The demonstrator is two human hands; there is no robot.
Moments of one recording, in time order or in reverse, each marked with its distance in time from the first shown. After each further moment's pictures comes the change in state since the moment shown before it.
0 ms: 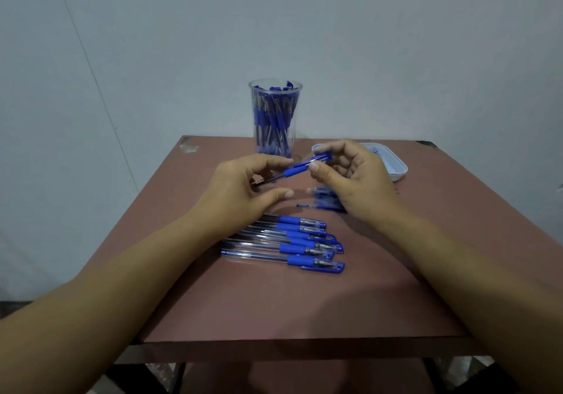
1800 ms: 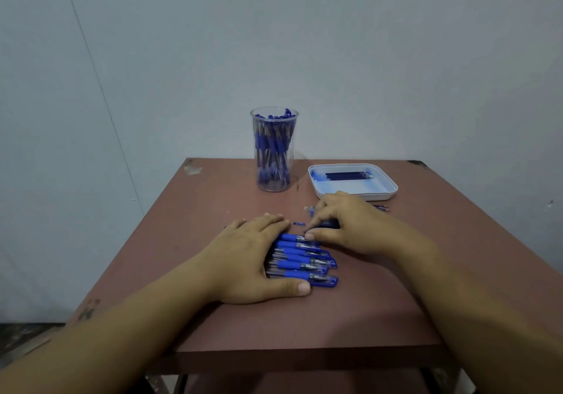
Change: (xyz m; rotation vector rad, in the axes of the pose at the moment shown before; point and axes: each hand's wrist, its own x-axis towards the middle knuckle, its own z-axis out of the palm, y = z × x) left_hand -0.037 0.026 0.000 0.505 -0.644 -0.119; right_hand -0.006 -0.003 -0.024 -0.826 -0.524 0.007
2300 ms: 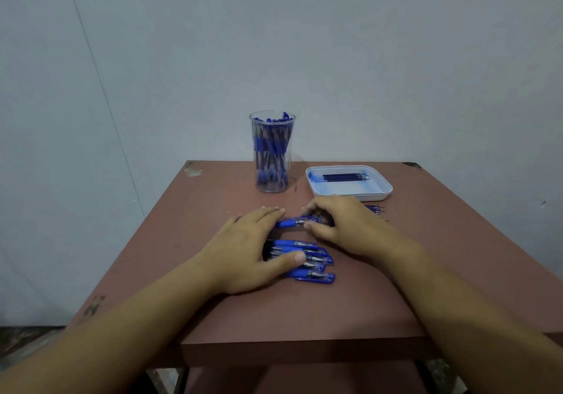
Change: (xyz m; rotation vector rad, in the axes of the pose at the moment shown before) left_hand 0.002 0.002 -0.001 -0.142 0.182 -0.016; right_hand -0.004 -0.005 0.008 0.030 0.179 0.002
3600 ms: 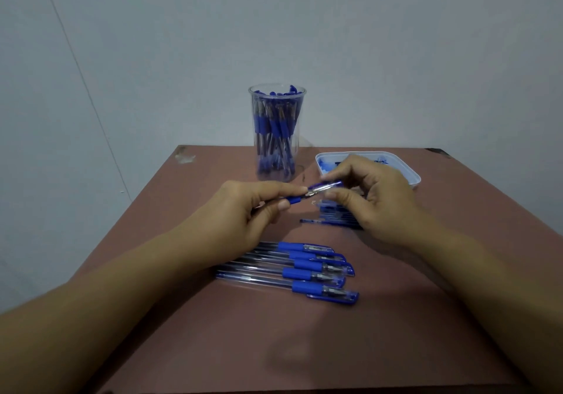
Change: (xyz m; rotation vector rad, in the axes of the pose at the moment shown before) left_hand 0.035 -0.031 -0.006 -0.381 0.261 0.198; right_hand 0.016 0.014 0.000 0.357 0.271 -0.136
